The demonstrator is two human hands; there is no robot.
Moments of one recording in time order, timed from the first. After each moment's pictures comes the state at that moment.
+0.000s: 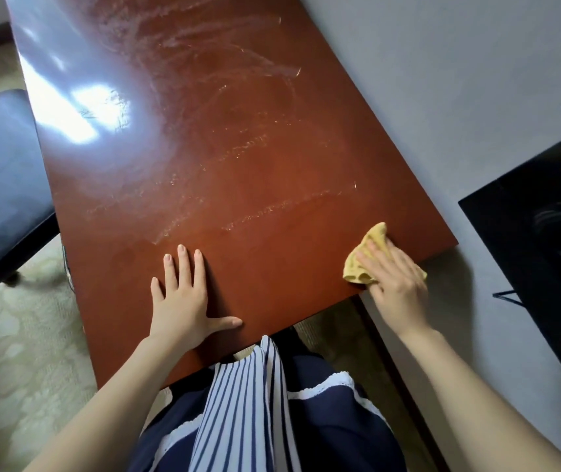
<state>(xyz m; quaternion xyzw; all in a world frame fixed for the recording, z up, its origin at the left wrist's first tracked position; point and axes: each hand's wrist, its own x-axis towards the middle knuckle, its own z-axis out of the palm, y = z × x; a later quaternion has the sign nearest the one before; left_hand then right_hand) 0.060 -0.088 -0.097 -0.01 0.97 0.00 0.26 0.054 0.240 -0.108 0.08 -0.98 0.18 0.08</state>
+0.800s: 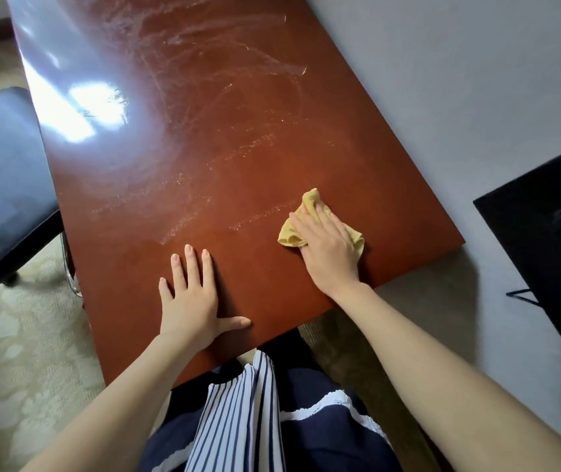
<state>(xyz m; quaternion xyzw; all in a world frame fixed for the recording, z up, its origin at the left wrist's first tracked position) 0.056 -0.085 -0.093 -0.01 0.96 -0.02 0.28 -0.009 0.138 -0.109 0.12 -0.98 0.16 -0.01</state>
